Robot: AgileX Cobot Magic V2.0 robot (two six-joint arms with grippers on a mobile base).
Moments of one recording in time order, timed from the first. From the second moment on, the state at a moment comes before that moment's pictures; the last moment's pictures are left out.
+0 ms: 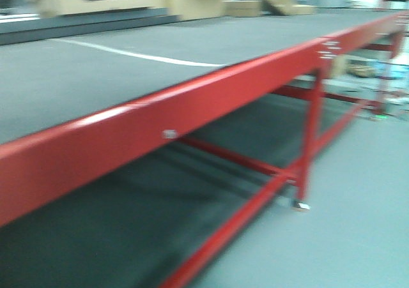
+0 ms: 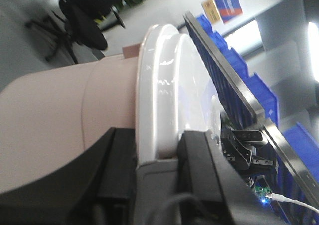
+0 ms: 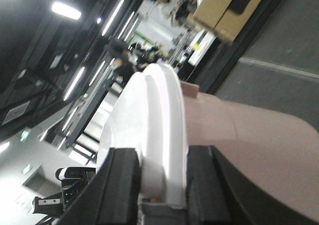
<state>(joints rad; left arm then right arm) 0.05 1.55 -1.52 -1.60 1.14 0.58 -0.22 1.32 -1.22 1.73 0.97 -0.66</state>
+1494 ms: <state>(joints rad) 0.05 1.55 -1.52 -1.60 1.14 0.58 -0.21 1.32 -1.22 1.74 0.96 -0.66</state>
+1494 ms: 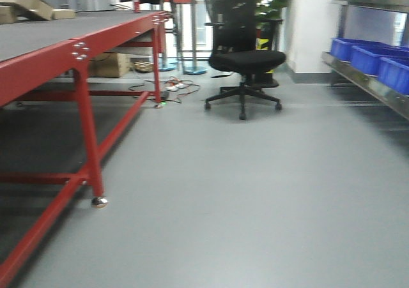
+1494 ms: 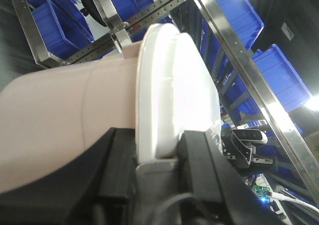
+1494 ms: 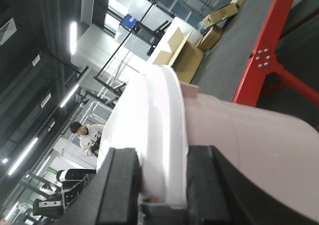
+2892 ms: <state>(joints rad) 0.05 1.55 -1.52 -1.55 1.15 0.59 -0.21 1.31 -1.23 1.74 1.00 -0.66</state>
